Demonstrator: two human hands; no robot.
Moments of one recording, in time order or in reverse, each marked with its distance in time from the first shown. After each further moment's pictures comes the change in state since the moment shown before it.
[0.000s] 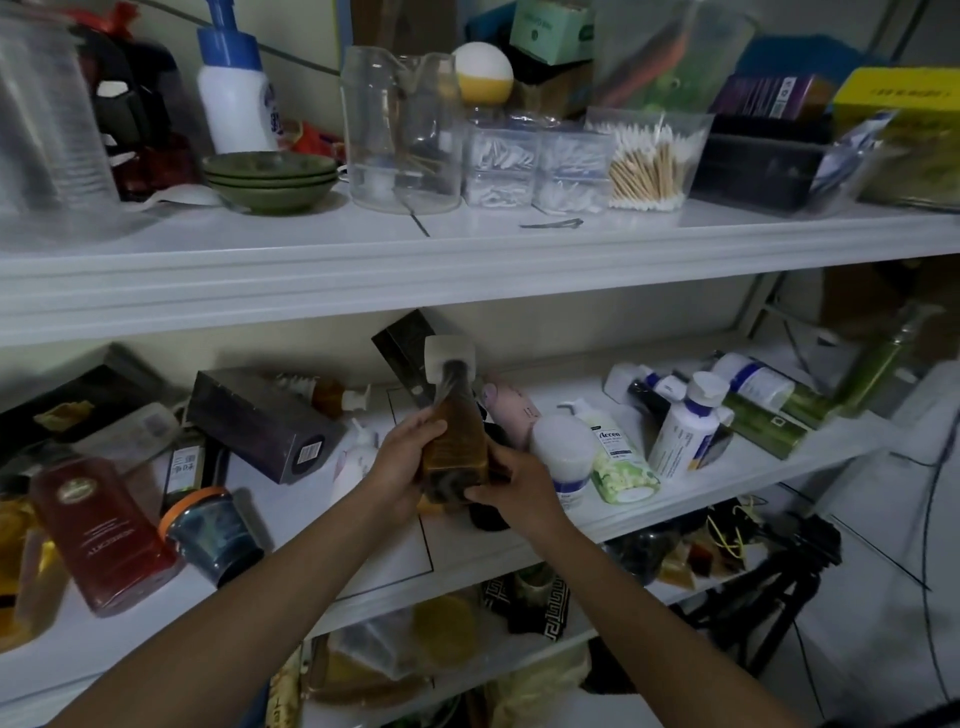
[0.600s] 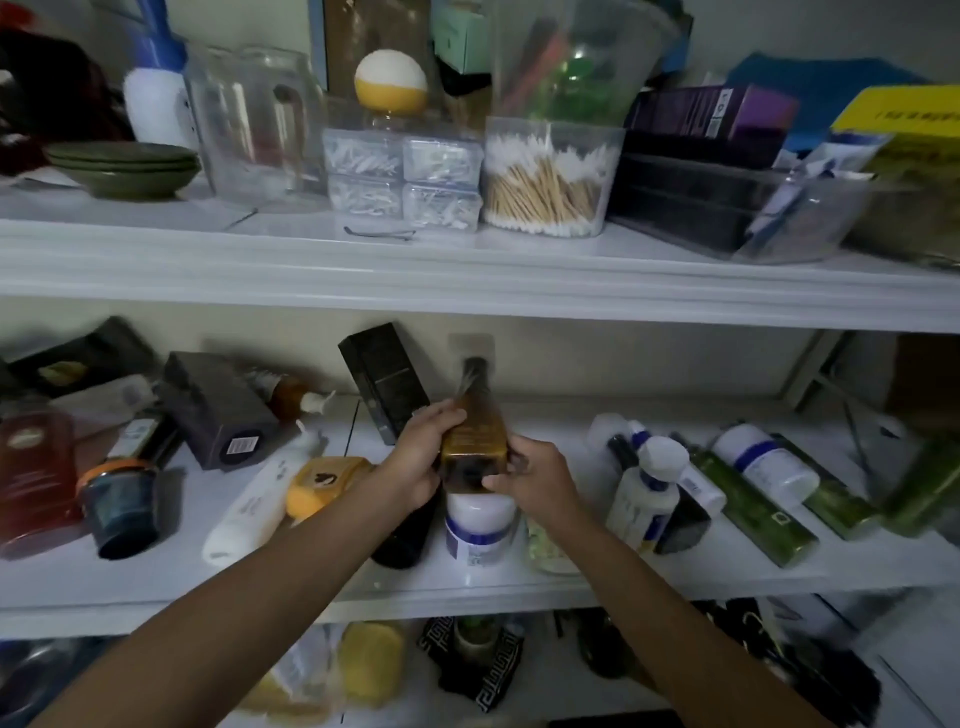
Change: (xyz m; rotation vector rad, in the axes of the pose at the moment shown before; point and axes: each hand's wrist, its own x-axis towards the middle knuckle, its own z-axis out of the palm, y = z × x) left_hand 0.065 -0.037 0.150 -0.031 0.160 0.101; right_hand 0.066 0.066 -0.156 0.049 -0.155 -0.082
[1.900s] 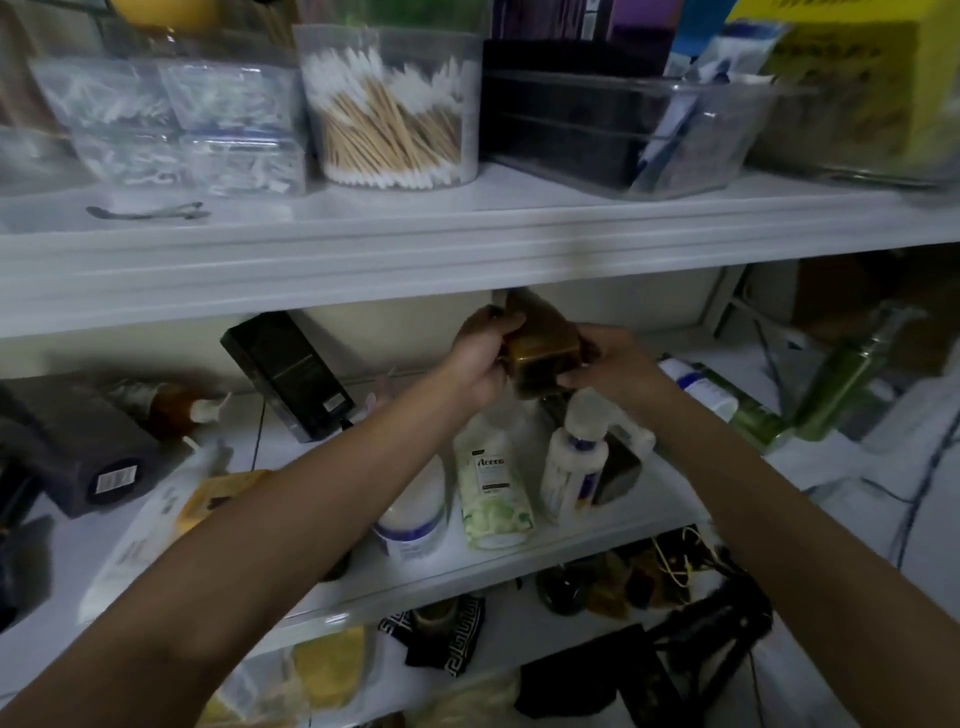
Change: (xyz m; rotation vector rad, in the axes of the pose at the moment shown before) left_hand 0.047 0.012 0.153 -0.040 -0.249 -0.082; right_hand 0.021 -0.019 -0.169 -0.098 0.115 0.044
